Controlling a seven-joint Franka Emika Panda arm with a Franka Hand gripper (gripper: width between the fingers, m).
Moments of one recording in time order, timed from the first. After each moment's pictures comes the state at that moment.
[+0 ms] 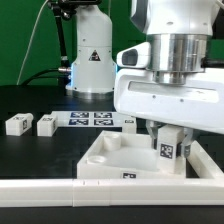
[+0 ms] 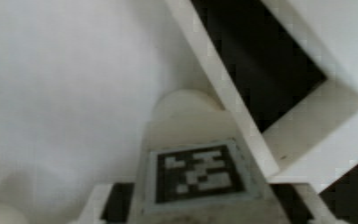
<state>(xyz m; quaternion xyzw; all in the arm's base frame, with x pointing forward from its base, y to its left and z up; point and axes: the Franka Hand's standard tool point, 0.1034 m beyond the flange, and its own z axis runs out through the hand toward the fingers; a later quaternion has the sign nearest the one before) 0.628 0.087 0.055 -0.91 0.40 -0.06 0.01</state>
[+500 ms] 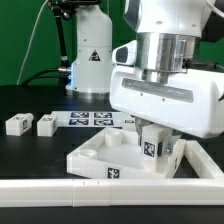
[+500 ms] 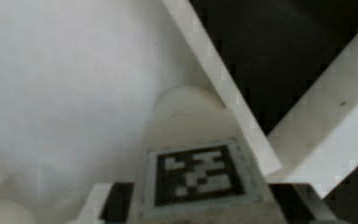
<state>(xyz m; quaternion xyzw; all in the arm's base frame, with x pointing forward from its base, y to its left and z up) 0.623 0.067 0.055 -0.88 0.48 -0.07 -0.01</state>
